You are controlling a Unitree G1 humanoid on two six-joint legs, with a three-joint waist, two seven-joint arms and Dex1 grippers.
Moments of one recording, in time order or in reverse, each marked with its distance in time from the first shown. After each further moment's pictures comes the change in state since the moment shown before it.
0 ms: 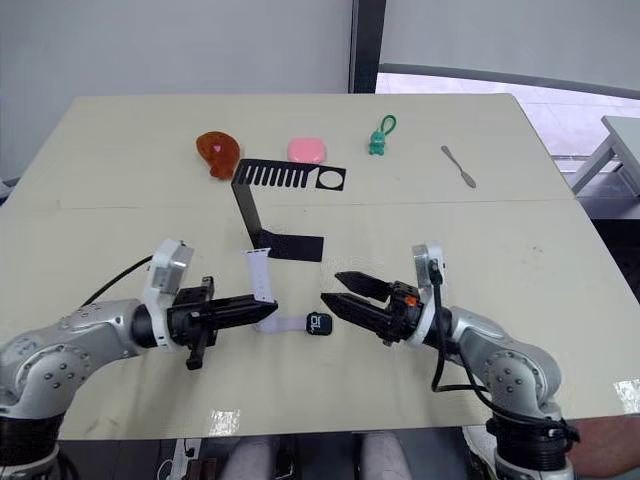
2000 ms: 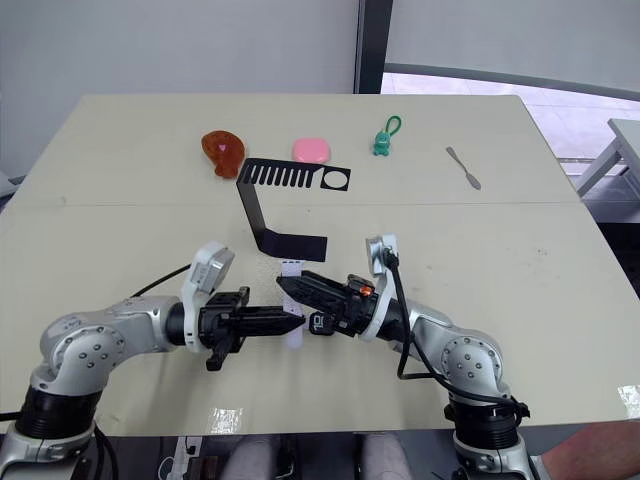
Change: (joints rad) left arm -0.109 -0.086 -0.086 0.072 -0.019 0.150 -0.045; right arm -0.095 0.115 0.133 0.062 0.170 0.006 -0.156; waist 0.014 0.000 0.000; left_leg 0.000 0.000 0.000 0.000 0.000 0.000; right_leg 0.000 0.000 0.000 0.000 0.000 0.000
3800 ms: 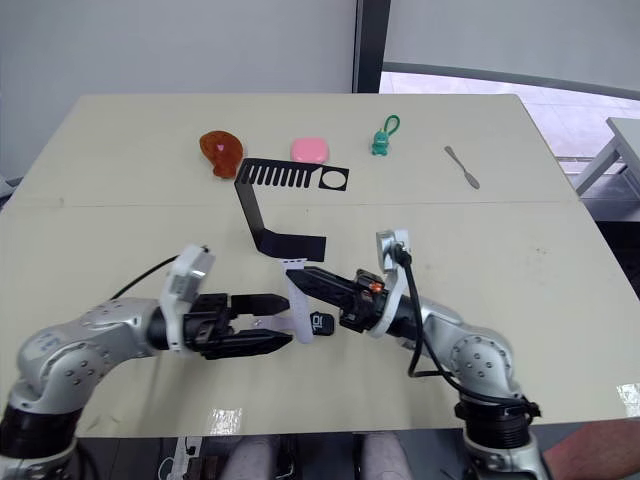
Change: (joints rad) left arm 0.137 0.109 0.107 -0.086 0.142 -0.211 -0.089; right arm -0.005 -0.174 -0.019 -0.081 -0.041 -0.069 0.088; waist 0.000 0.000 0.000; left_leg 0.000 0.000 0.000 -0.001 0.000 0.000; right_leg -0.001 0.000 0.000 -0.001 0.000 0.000
